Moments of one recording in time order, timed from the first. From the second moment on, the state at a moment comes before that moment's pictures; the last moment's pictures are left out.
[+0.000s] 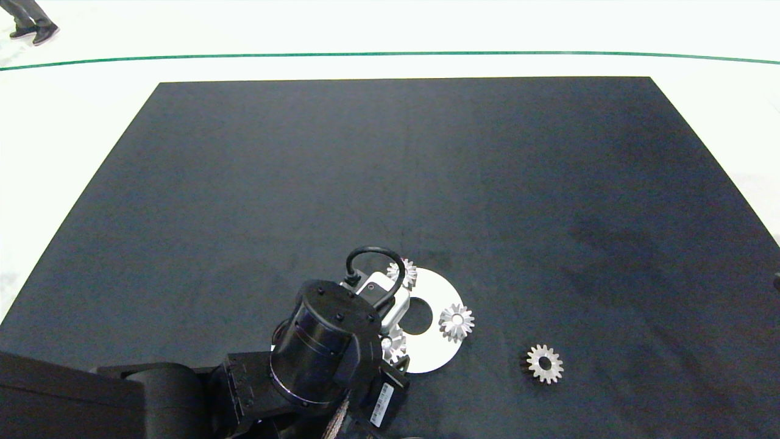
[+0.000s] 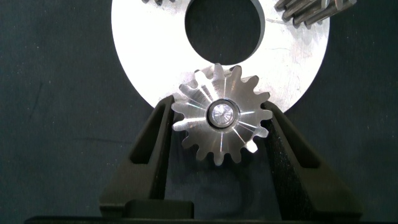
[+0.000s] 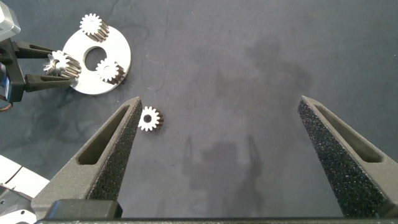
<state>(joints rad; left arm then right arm) -0.95 1.72 -0.74 -0.37 0.36 -0.02 0.15 0.90 -1.01 0.41 0.19 -0.19</state>
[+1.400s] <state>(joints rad) -0.96 1.68 -0.73 -0.38 0.37 -0.02 0.15 0.90 -1.01 0.41 0.19 -0.19</state>
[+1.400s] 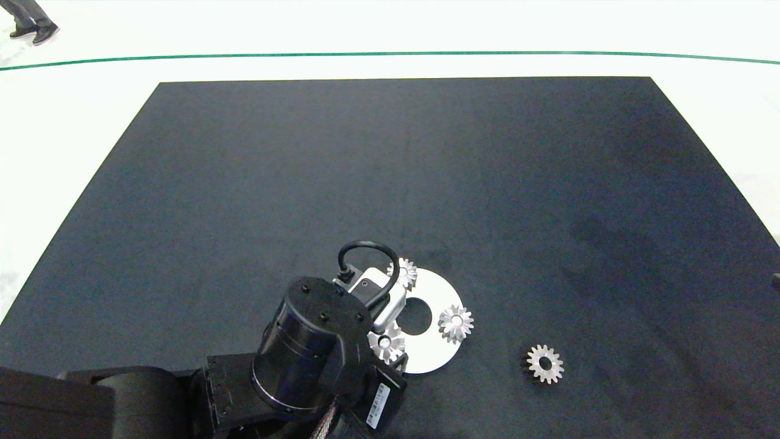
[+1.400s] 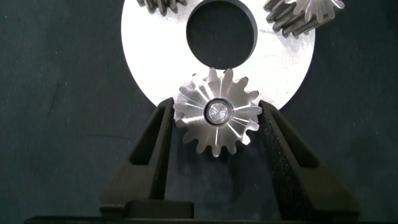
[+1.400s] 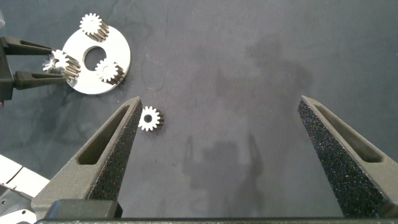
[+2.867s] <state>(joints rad) -0.96 1.71 -0.70 -0.48 0.37 -0.01 0.15 0.90 -1.01 0.41 0.19 -0.19</state>
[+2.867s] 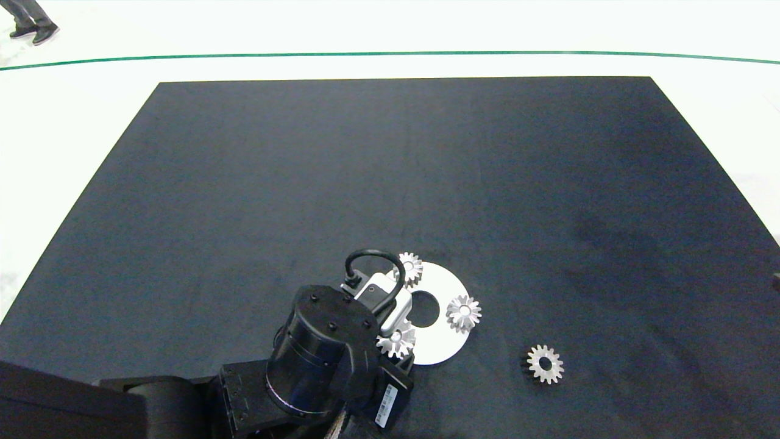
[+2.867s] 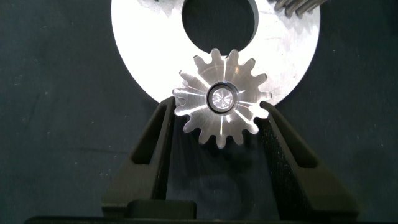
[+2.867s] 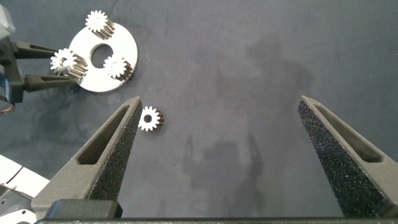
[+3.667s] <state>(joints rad) -0.96 1.60 -0.68 -0.40 0.37 0.01 0.15 0.90 -1.00 0.40 0.19 -0.19</state>
